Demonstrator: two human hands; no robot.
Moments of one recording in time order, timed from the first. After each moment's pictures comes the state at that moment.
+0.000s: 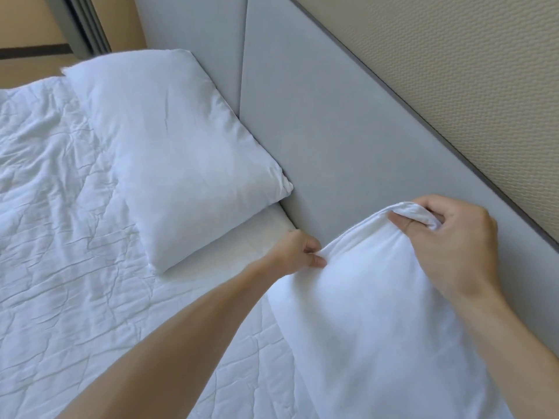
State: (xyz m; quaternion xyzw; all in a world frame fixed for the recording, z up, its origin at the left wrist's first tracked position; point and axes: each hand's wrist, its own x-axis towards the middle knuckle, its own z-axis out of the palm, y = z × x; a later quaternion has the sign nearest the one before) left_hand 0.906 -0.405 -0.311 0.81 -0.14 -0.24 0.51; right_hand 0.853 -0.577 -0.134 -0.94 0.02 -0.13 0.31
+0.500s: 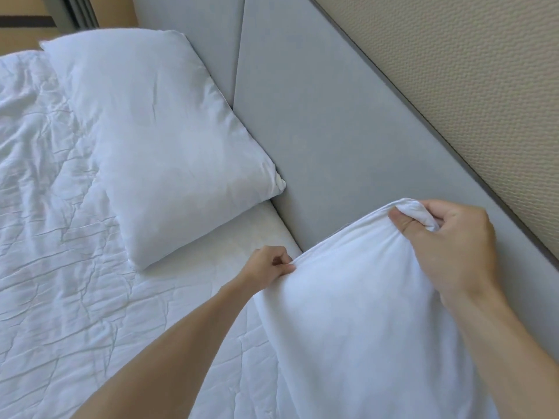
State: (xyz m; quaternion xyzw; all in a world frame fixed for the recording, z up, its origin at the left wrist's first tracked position) left_hand 0.887 -0.392 -0.377 0.79 0.02 -0.23 0.57; right_hand 0.871 -0.582 -0.144 -0.93 0.07 -0.11 0.34
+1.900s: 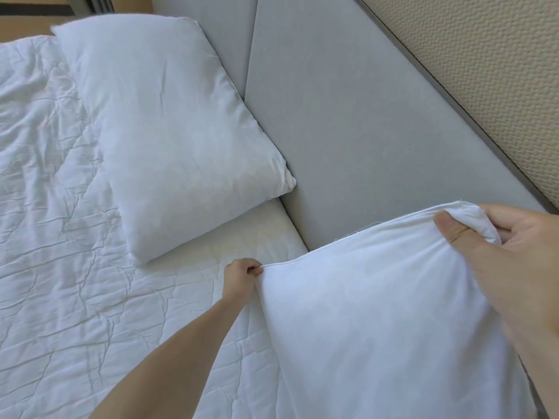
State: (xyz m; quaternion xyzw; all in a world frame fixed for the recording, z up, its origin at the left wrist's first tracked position) left_hand 0.873 -0.378 -0.457 0.81 0.23 -0.13 0.53; right_hand 0.876 -0.606 -0.139 -0.92 0.01 -0.11 0.37
